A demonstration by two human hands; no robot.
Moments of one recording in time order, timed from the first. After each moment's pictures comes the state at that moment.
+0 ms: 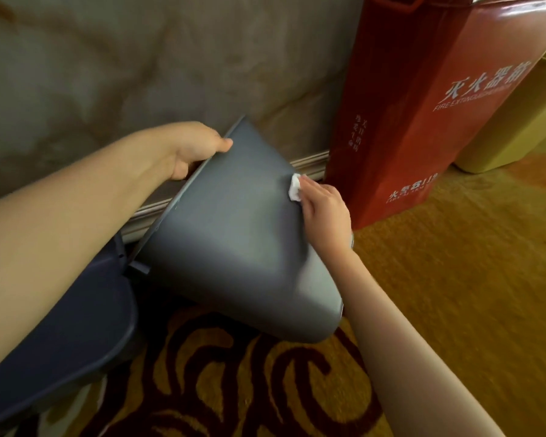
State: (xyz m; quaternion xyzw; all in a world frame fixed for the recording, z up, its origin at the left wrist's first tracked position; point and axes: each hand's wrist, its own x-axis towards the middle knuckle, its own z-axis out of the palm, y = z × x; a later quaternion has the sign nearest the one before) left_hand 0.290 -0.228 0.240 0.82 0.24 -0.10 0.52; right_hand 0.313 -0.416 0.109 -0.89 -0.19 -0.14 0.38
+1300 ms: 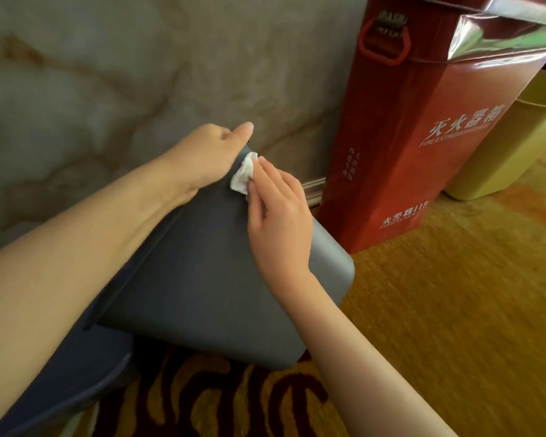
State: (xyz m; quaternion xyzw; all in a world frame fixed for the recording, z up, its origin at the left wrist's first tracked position) left_hand 0.265 -0.251 0.277 0.91 0.11 0.09 0.40; right_hand 0.249 -0.358 0.199 -0.81 -0.23 -0.28 0.46
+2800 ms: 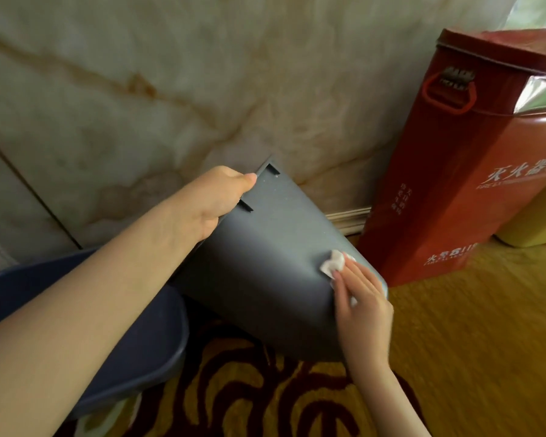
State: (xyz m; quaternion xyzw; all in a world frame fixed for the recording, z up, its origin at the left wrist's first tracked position) left_hand 0.216 -0.196 0.272 0.79 0.21 0.04 0.58; right_hand 0.213 -0.409 0.144 -0.87 -0.16 -0.18 0.44
